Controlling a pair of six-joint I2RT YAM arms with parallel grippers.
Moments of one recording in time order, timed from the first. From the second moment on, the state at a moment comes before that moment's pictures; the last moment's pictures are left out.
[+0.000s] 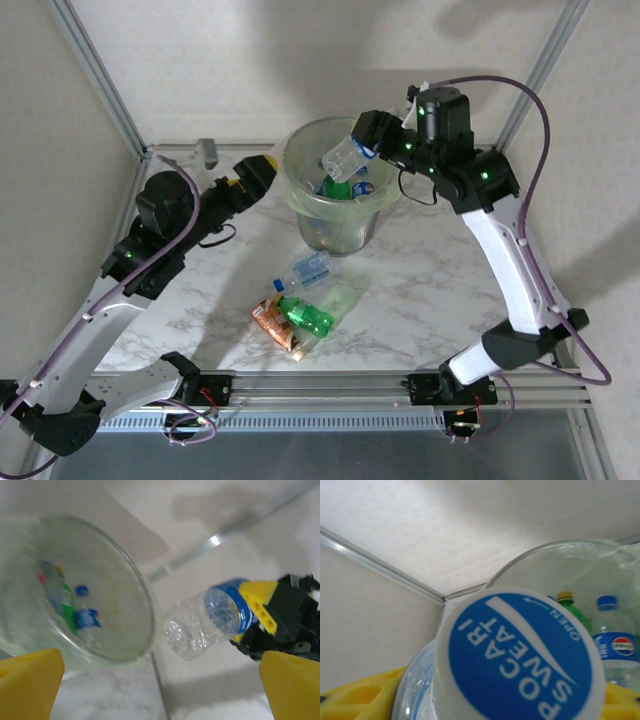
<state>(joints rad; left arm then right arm) -0.53 1.02 1.31 -0.44 -0.03 -0.90 0.53 1.59 2.13 -0.99 0.01 0.72</state>
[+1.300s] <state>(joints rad) -0.45 1.01 1.17 -0.71 -0.16 -0.87 0.54 1.74 2.27 -1.14 0.08 0.57</state>
